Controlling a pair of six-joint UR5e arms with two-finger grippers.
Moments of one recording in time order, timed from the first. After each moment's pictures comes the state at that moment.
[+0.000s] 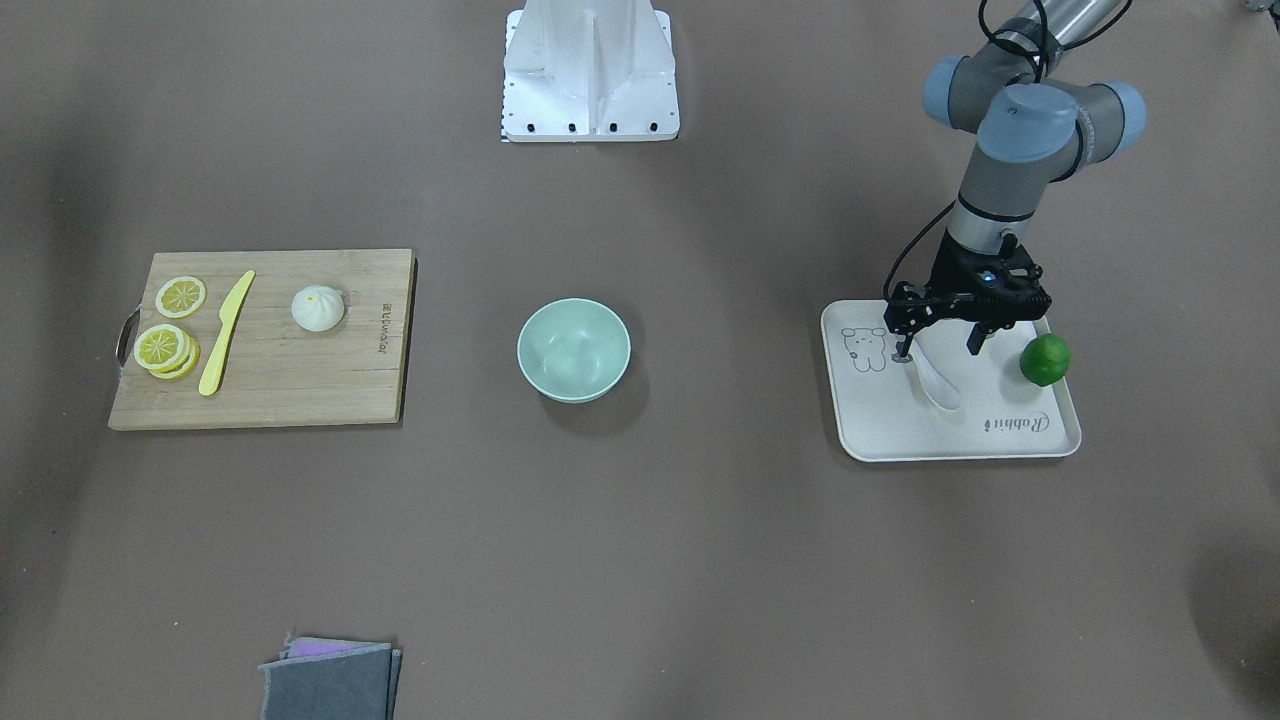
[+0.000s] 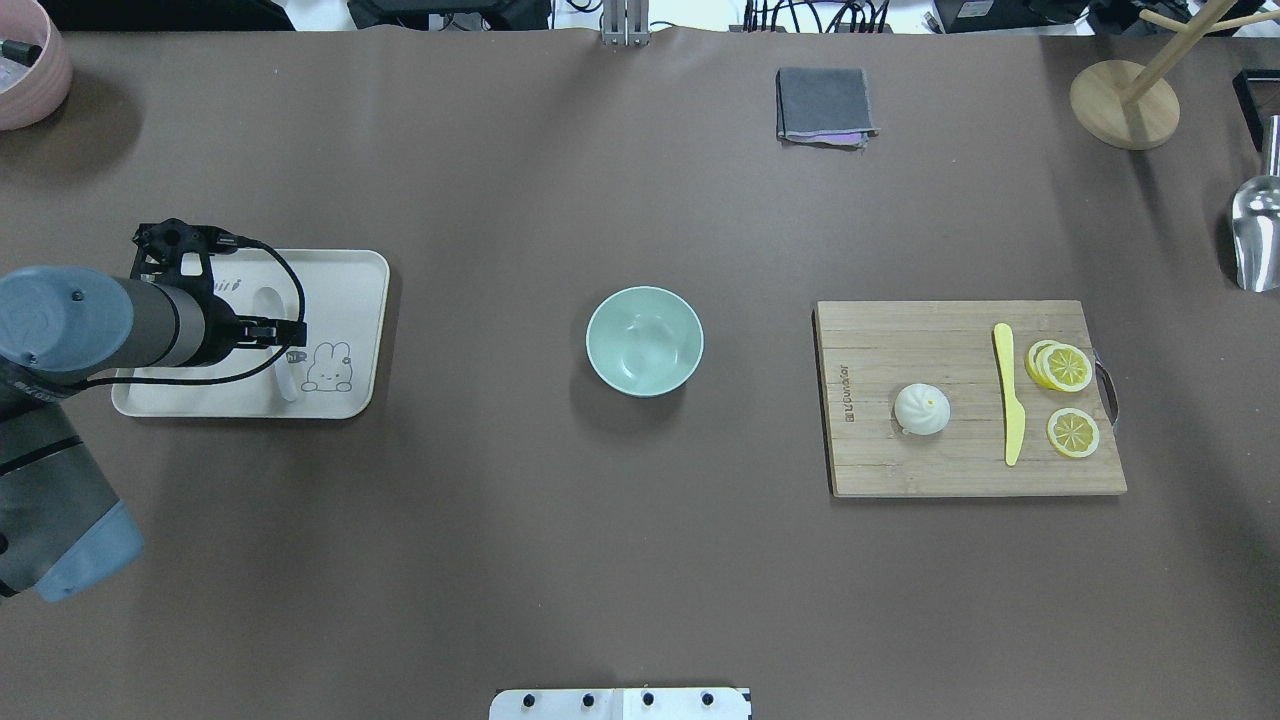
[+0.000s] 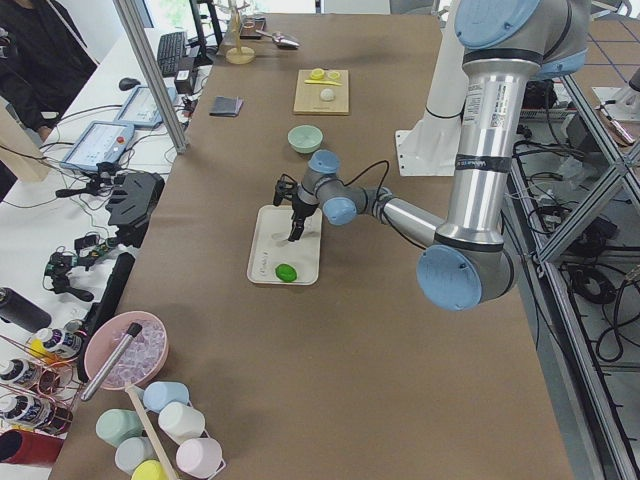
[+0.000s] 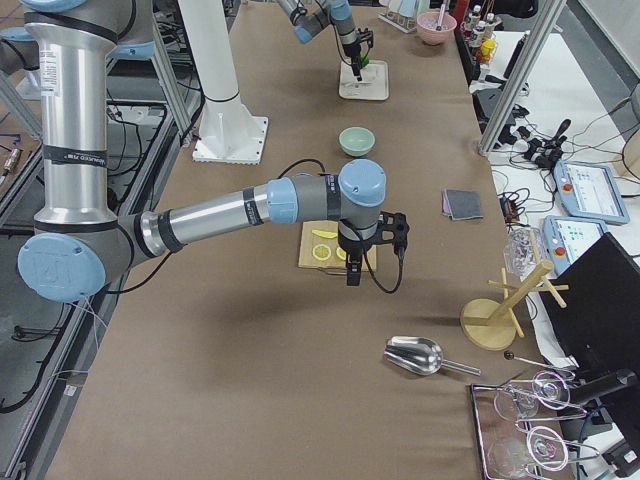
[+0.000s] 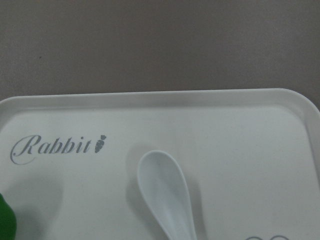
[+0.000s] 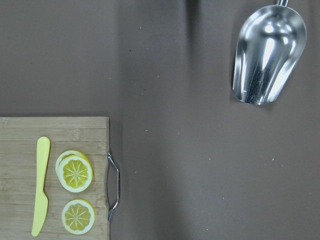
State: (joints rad) left arm -0.69 -1.69 -1.75 -2.10 -1.70 -1.06; right arm 1.50 -1.62 1.93 -1.76 2.42 0.14
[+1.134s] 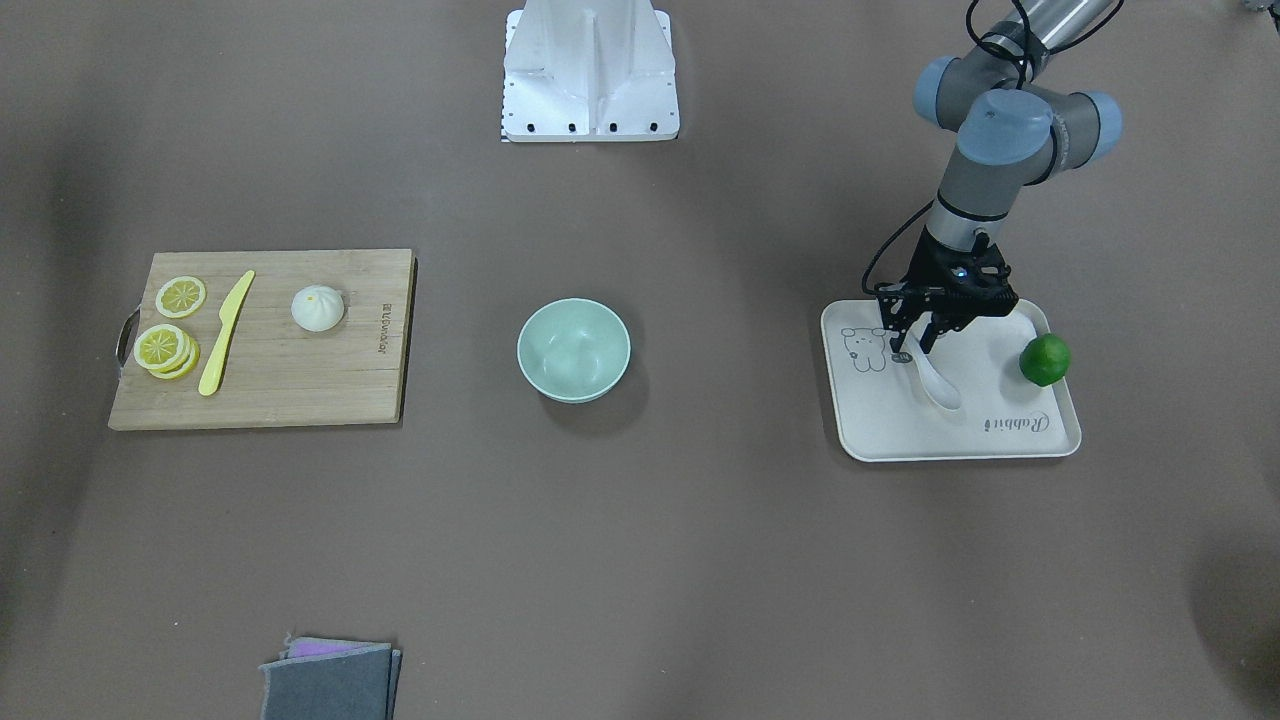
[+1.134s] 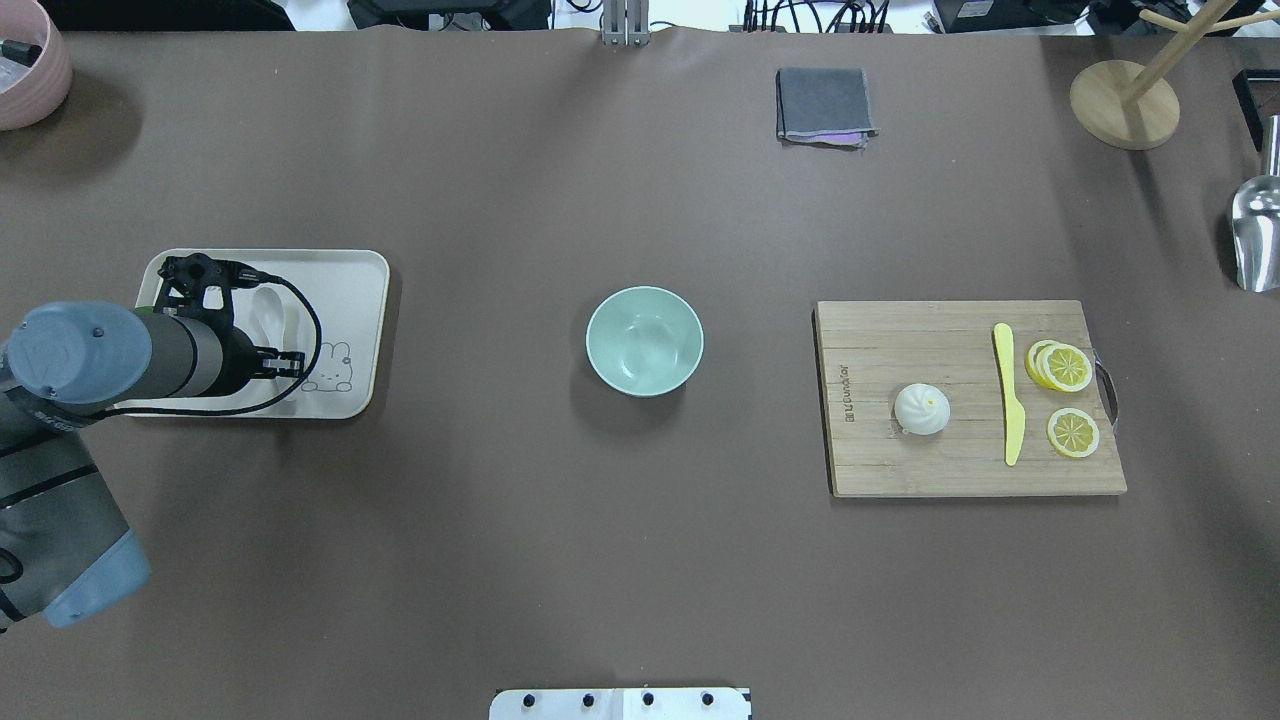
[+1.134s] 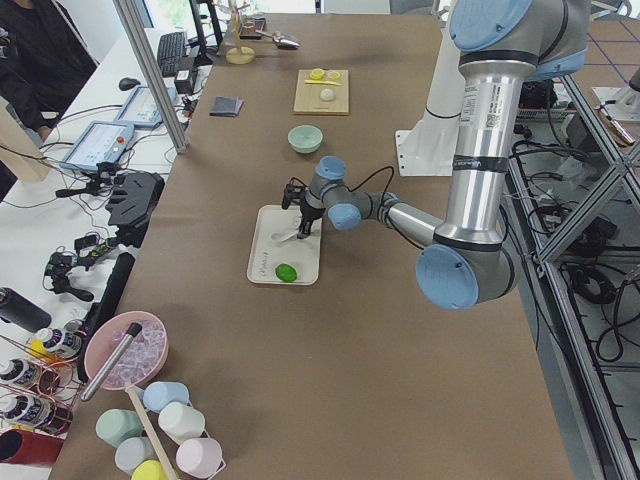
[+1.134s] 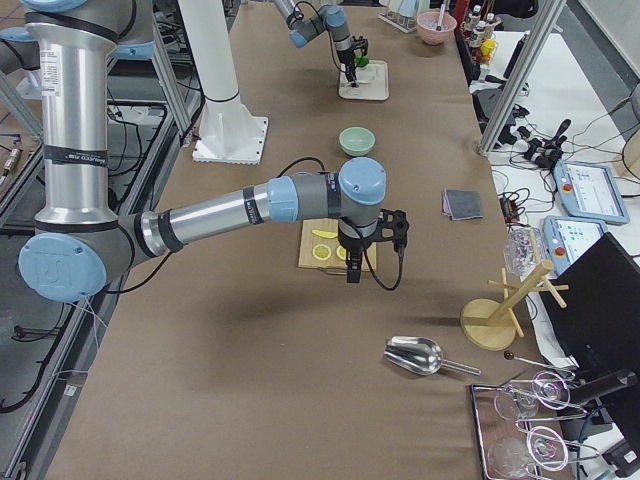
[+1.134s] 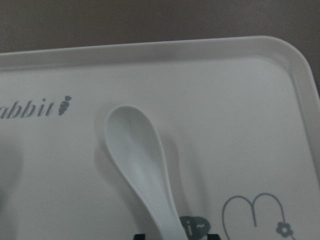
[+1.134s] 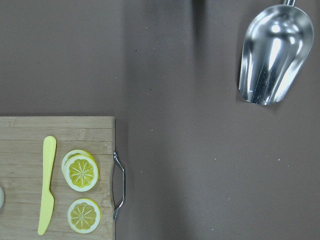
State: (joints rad) left arm -0.64 -1.67 -1.72 -2.17 -1.70 -1.06; right arm 1.50 -1.62 1.93 -1.76 2.43 0.14
